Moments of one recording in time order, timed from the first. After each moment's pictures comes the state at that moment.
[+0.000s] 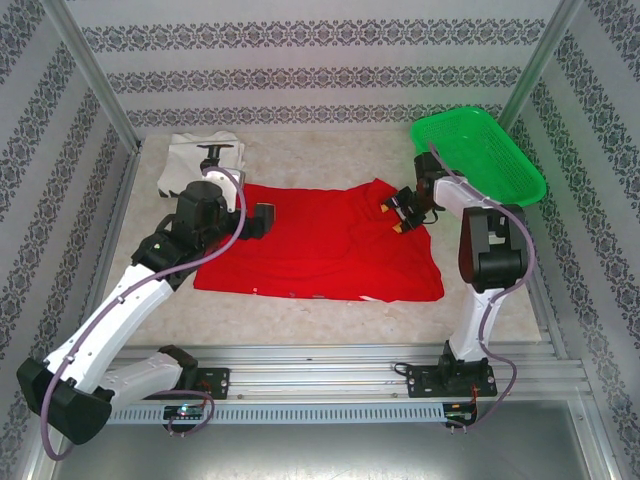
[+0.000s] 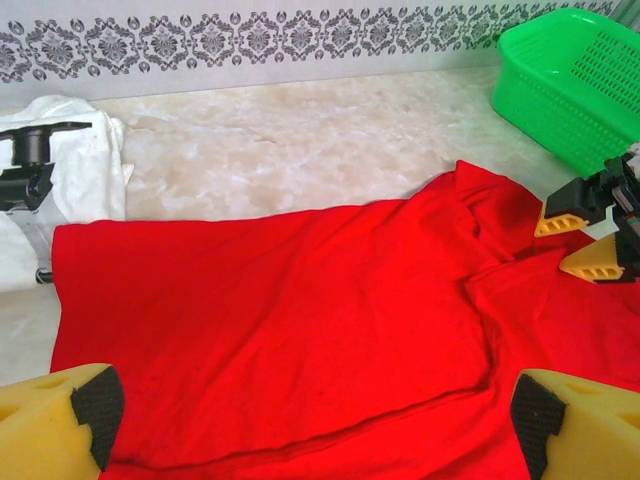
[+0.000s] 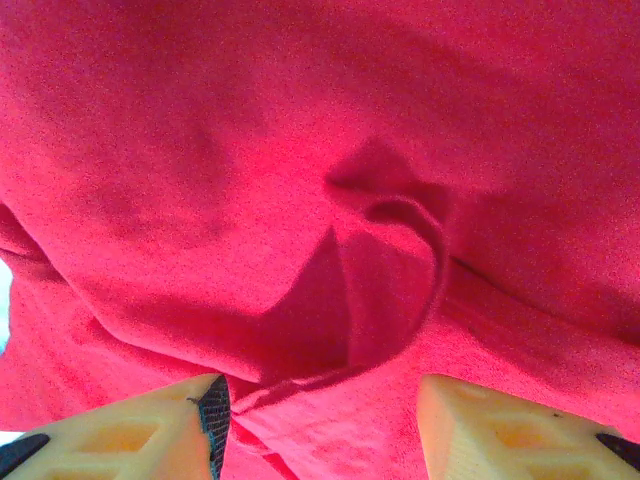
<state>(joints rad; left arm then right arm) -0.46 1.05 1.06 -0.51 -0.10 -0.21 0.06 1.99 1.41 -0.68 -0.43 1.05</state>
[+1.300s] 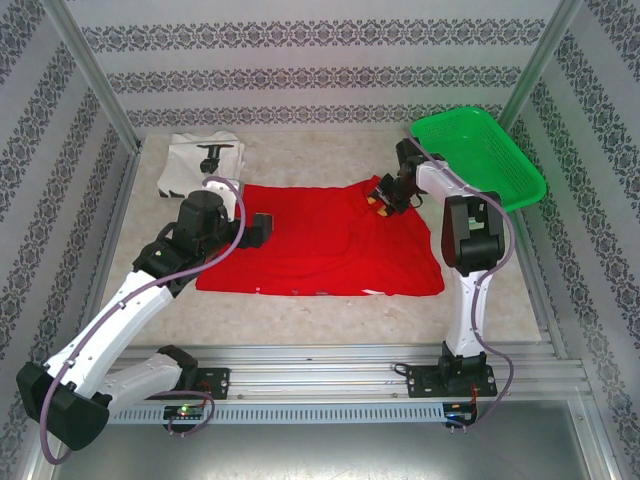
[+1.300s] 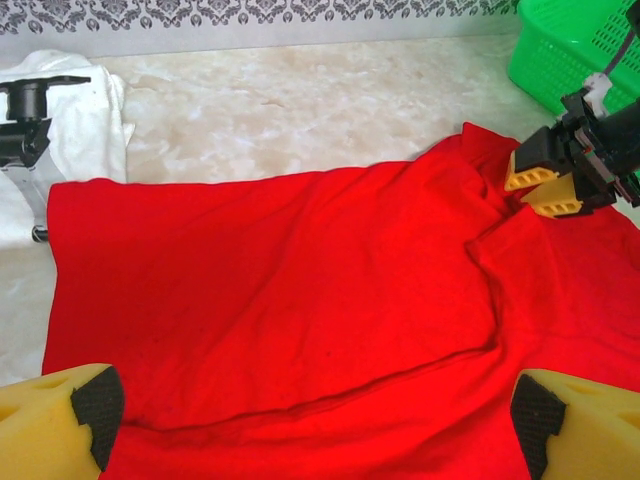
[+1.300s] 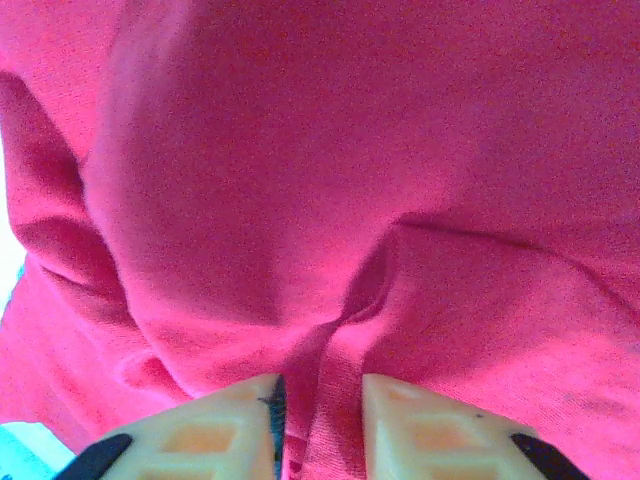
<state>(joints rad) -0.46 1.02 0.98 -0.51 -0.09 -0.24 0.12 2.18 1.71 -0.80 -0.44 0.88</state>
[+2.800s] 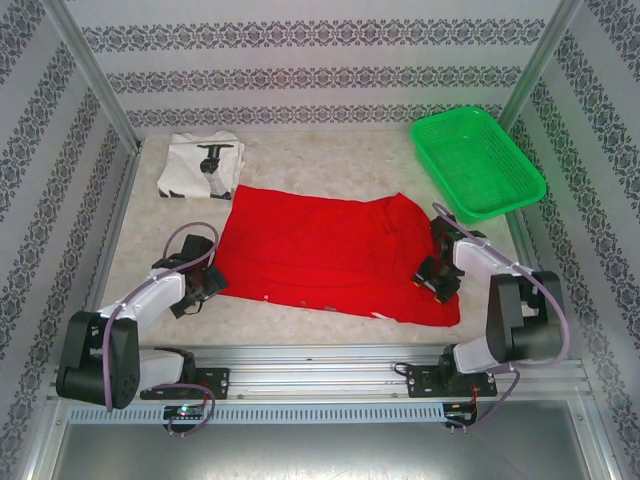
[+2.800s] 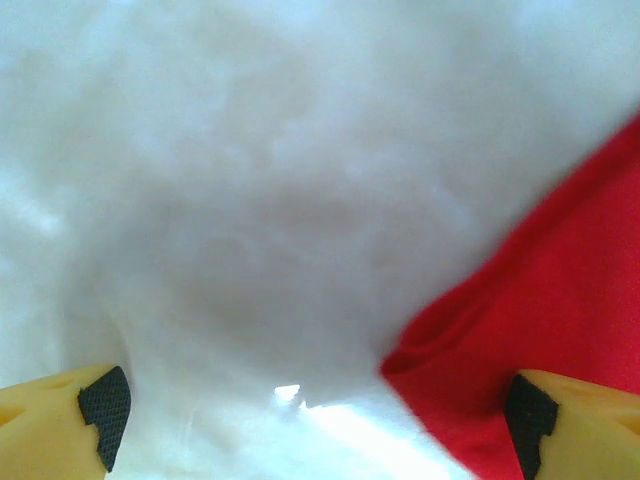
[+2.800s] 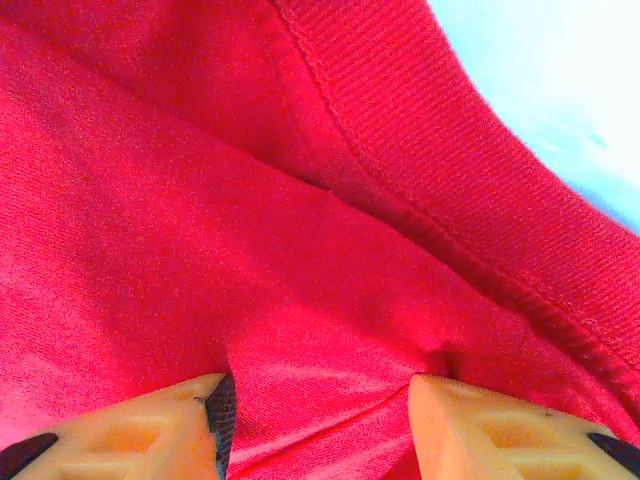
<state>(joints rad) -0.11 1.23 0.55 -0.67 -0.18 -0.80 0.04 1.44 0.73 -0.82 -0.06 0.81</state>
